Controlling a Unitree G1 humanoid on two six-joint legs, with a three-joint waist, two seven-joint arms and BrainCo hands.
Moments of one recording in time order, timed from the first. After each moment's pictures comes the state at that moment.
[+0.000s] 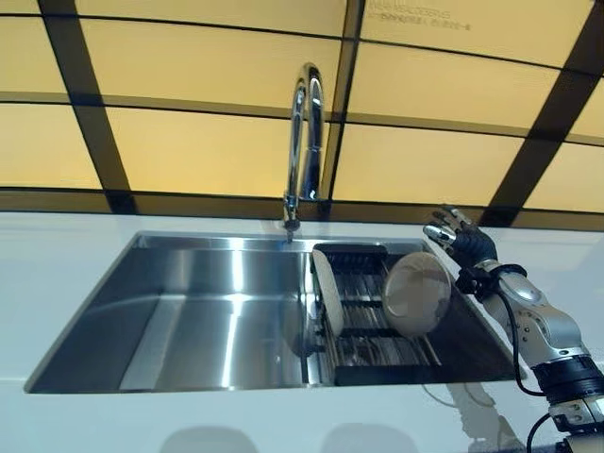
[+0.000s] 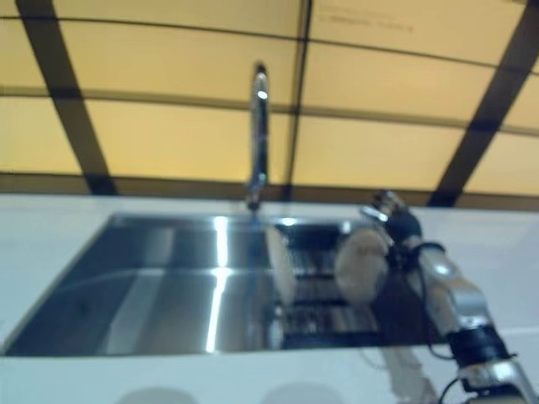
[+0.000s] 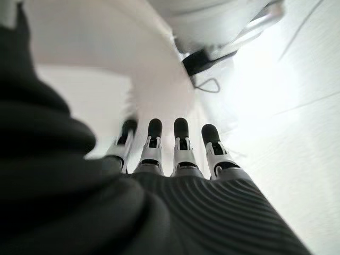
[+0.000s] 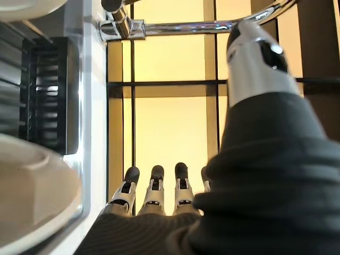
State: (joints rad) left arm -0.06 0.30 -0.33 1.23 0.00 -0.09 -0.03; right arm -0.59 -0.72 0.04 0.25 0.84 0.23 -0.03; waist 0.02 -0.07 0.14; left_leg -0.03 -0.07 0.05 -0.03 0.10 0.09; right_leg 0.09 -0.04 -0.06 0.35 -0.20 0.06
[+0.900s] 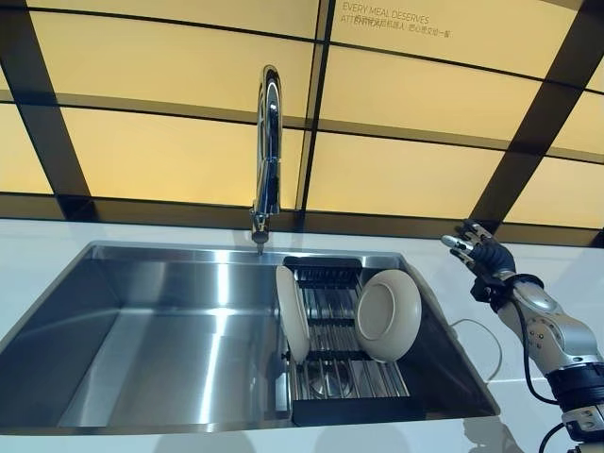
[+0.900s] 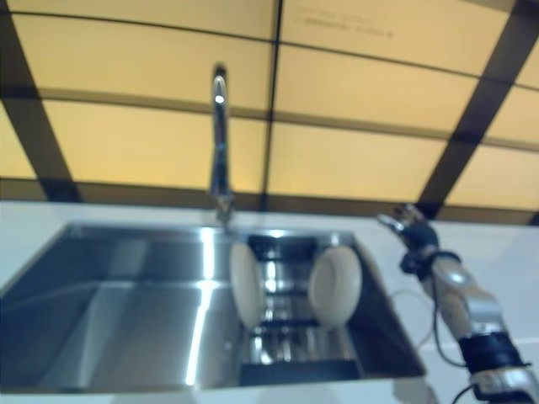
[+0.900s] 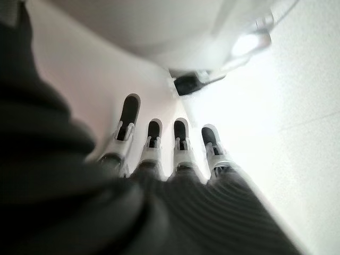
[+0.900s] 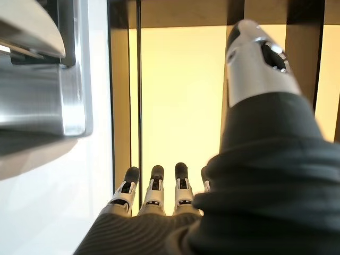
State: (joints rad) left arm 0.01 0.29 -0.30 1.22 -0.02 -0.03 -0.03; right arm -0.55 -0.77 -0.01 0.28 0.83 0.26 -0.09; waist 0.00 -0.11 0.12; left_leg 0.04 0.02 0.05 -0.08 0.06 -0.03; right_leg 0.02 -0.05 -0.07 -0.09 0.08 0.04
